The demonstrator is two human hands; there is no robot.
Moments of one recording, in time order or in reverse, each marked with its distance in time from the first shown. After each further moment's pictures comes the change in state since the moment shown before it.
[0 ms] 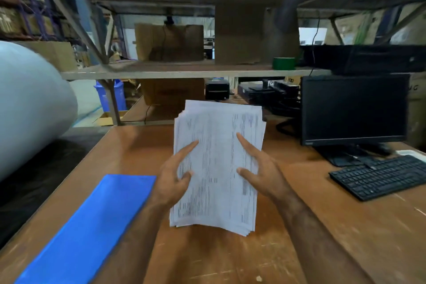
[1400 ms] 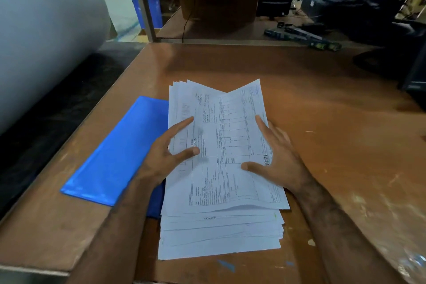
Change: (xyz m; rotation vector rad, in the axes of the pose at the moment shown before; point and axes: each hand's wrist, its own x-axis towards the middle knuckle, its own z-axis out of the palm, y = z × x) left_hand -0.082 -0.103 -0.058 -0.064 0.009 -0.497; right_hand -0.021 0.058 0.119 -0.239 -0.360 0.162
